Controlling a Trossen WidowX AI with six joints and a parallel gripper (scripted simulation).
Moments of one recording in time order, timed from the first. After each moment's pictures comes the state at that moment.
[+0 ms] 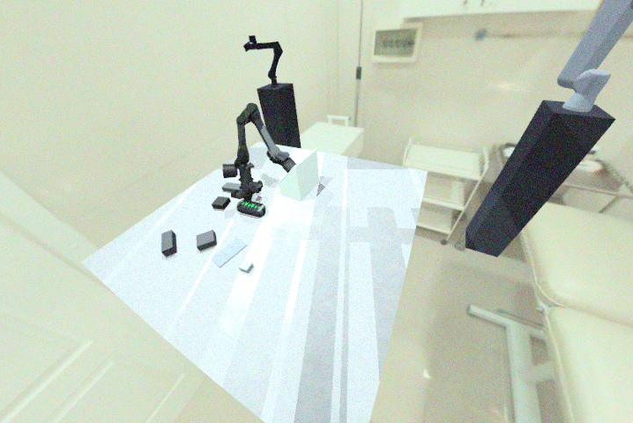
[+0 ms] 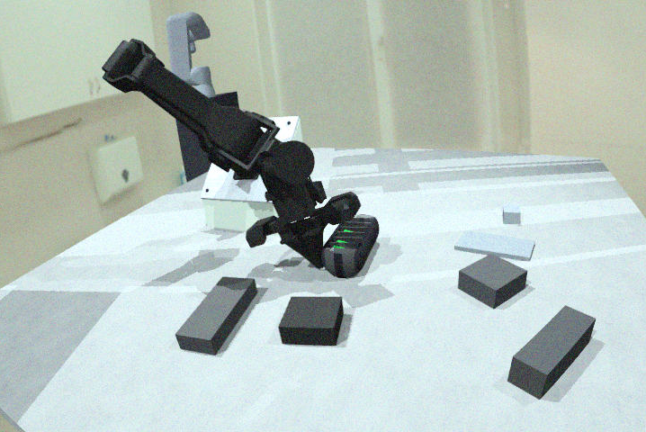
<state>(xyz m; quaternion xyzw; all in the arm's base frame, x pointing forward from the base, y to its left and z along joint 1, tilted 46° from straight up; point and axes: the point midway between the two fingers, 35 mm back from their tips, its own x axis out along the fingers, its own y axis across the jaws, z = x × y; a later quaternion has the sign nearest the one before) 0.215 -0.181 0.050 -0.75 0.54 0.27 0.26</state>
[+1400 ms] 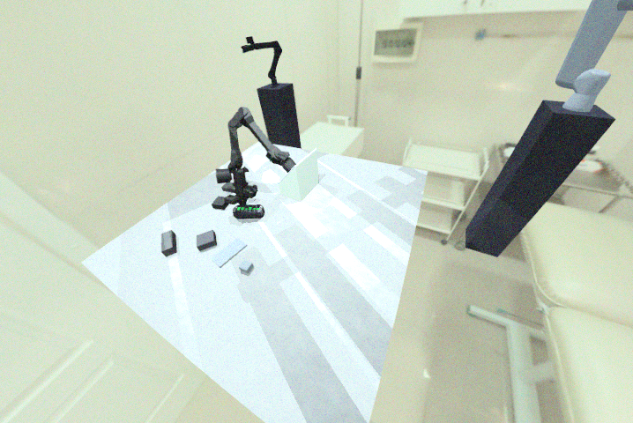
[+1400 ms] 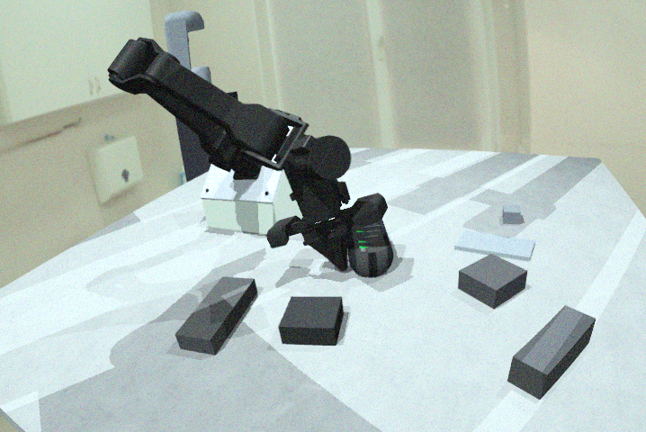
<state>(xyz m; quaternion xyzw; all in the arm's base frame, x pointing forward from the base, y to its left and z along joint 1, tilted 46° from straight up) 0.256 -0.181 0.049 -0.75 0.55 0.27 0.26</state>
